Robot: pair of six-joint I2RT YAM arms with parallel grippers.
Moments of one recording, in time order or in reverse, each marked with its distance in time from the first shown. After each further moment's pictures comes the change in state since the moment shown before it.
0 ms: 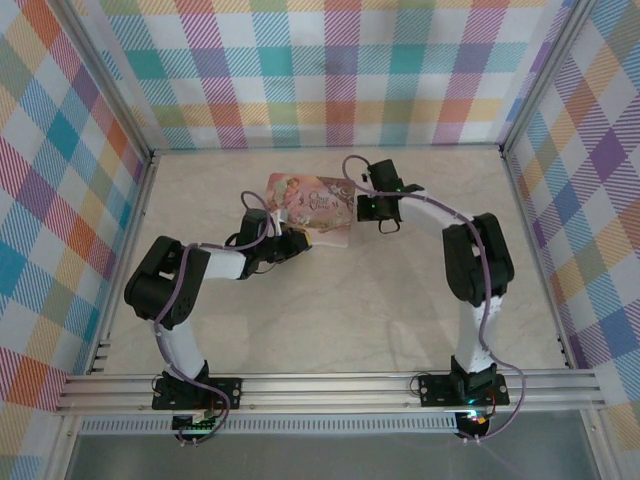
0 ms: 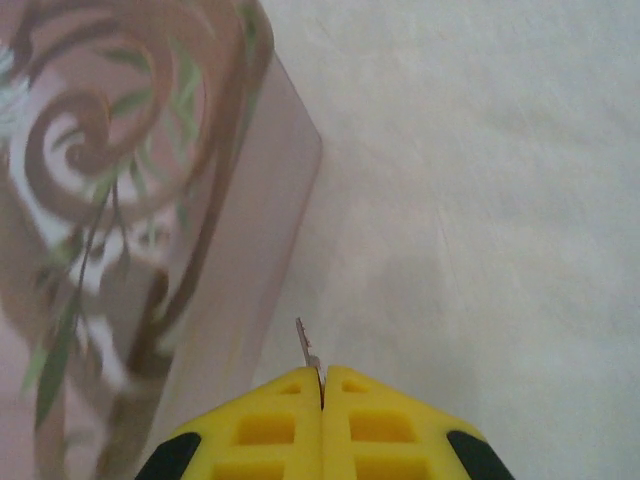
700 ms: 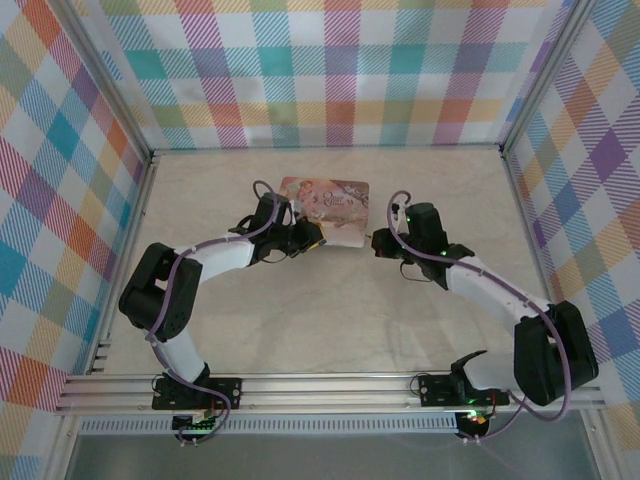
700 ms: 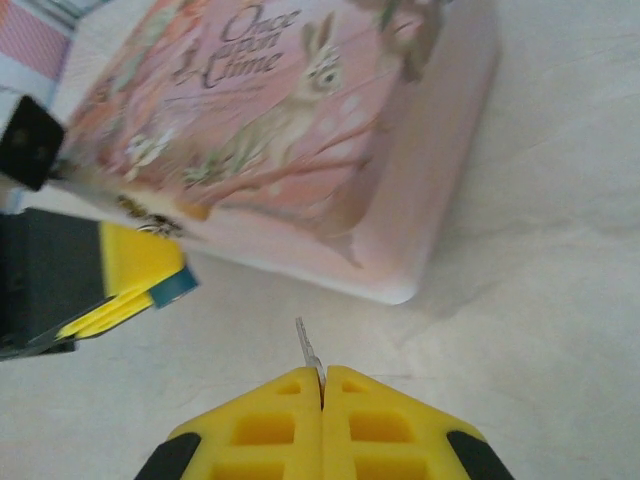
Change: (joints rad) left arm -0.098 -0.069 0.191 -0.317 -0.038 -0.151; right arm 0.037 -0.665 -0.651 0.294 -0.225 0.275
